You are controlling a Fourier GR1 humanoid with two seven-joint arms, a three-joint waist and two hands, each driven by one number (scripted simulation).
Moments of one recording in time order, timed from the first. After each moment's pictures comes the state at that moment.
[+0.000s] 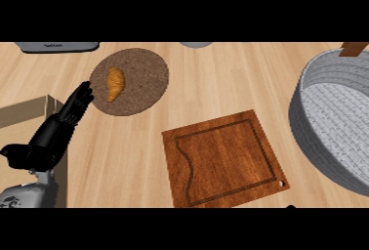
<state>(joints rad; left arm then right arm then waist) -0.12 0.19 0.08 -1.64 -0.05 -0.21 0.04 0.43 -0.44 0.53 -1.93 1.21 0.04 0.01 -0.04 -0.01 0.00</state>
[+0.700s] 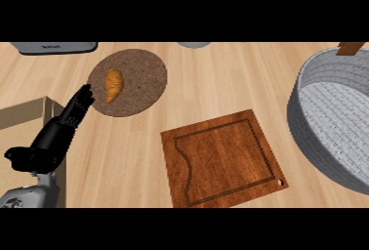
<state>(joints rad) -0.10 0.19 0.08 -1.62 -0.06 -0.20 0.01 0.88 -0.51 0.41 -2.34 0.68 -0.15 -0.30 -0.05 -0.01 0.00</state>
